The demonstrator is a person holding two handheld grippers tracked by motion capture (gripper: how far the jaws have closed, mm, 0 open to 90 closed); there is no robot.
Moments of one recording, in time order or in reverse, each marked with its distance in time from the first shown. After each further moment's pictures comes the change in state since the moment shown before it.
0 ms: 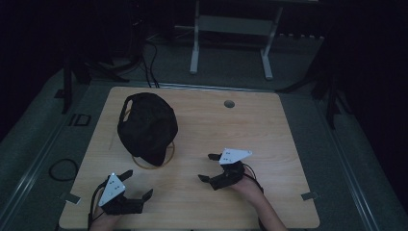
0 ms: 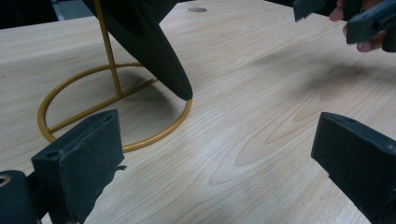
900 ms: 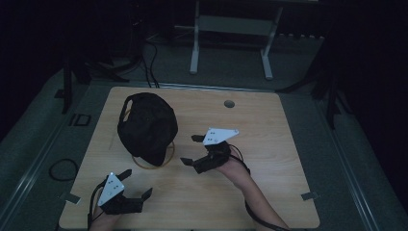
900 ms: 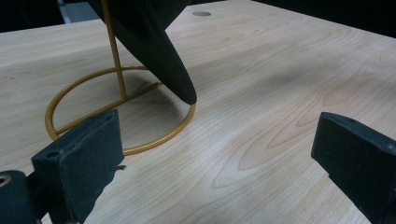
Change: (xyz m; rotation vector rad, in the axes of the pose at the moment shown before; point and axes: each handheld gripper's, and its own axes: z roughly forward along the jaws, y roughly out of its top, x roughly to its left) left arm 0.000 0.002 -0.002 -0.012 0.014 -0.010; right arm 0.006 0.087 0.015 -0.058 0.035 -0.060
